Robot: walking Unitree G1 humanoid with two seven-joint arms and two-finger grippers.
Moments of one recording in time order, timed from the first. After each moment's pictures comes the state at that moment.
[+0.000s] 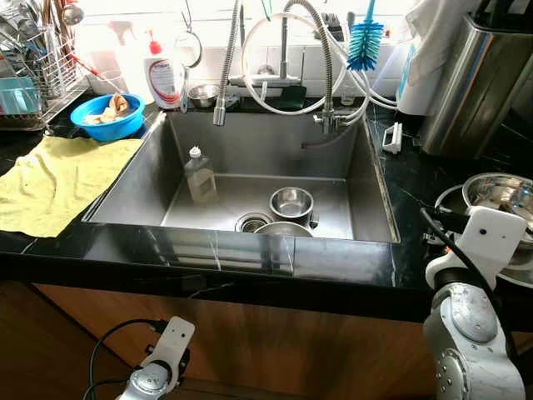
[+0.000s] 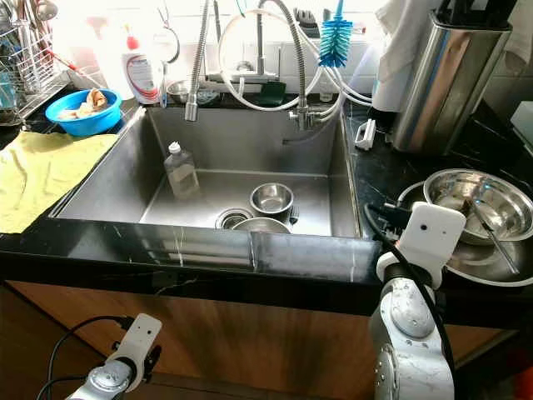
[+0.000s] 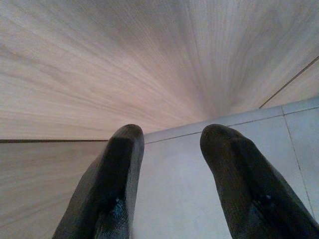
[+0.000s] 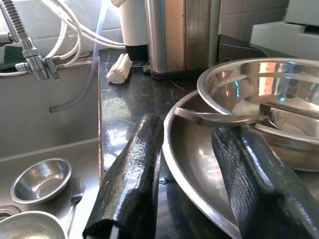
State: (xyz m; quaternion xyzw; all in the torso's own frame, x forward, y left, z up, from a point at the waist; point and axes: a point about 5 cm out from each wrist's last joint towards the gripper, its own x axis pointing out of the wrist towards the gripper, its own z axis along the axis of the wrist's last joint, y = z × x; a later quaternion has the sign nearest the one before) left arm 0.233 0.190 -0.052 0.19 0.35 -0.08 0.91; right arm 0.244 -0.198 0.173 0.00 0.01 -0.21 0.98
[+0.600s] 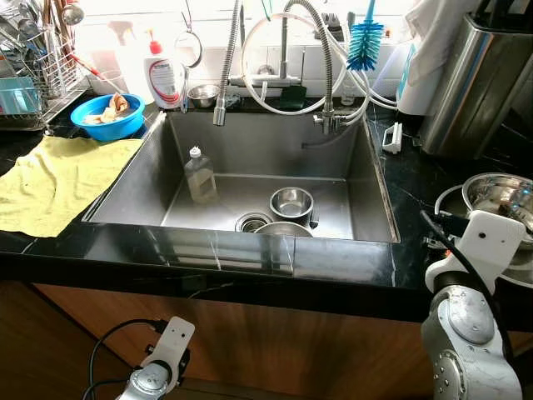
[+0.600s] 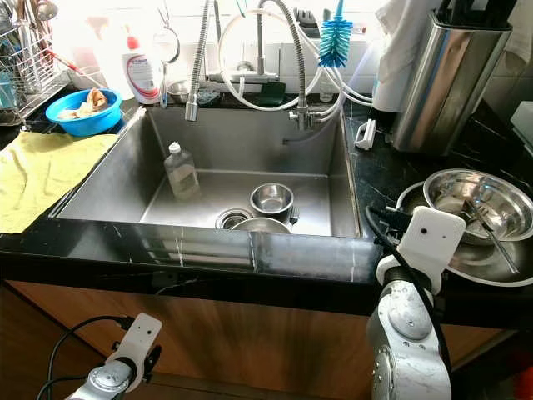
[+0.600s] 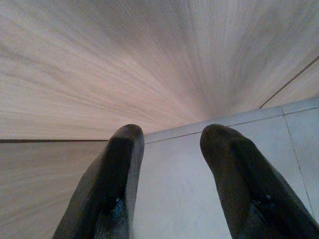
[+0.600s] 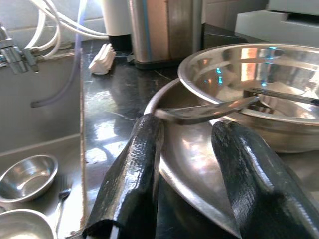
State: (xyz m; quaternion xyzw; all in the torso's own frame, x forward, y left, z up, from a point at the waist) left arm 0.233 0.190 -0.052 0.19 0.35 -0.08 0.91; right arm 0.241 -0.201 0.168 0.00 0.03 -0.24 0.97
